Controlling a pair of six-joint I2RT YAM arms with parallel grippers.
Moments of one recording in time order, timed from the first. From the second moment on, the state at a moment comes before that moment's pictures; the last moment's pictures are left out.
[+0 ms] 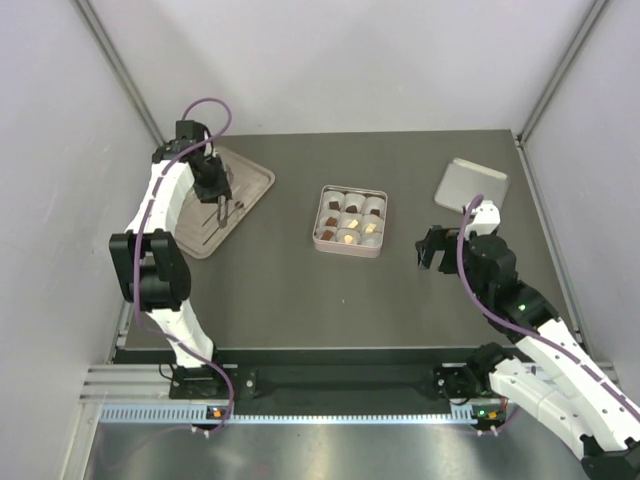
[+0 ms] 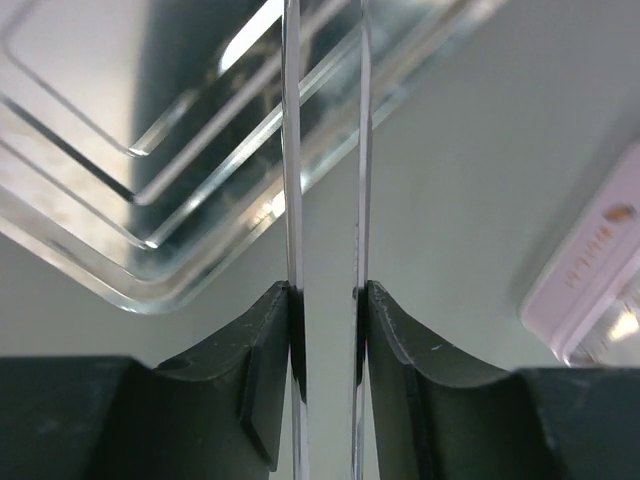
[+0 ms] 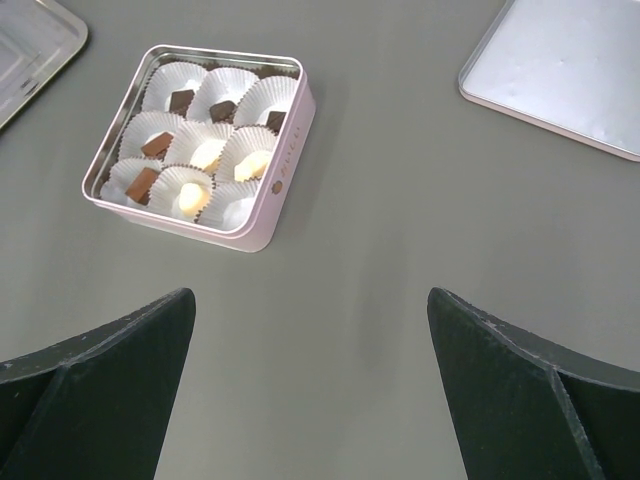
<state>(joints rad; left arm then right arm) 0.04 1.84 1.68 -0.87 0.05 -0.30 0.53 0.64 0.67 -0.39 0.30 0.32</state>
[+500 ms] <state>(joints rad) -0.37 1.71 1.74 -0.93 0.19 -0.31 0.53 0.61 0.72 -0.46 0.29 0.34</state>
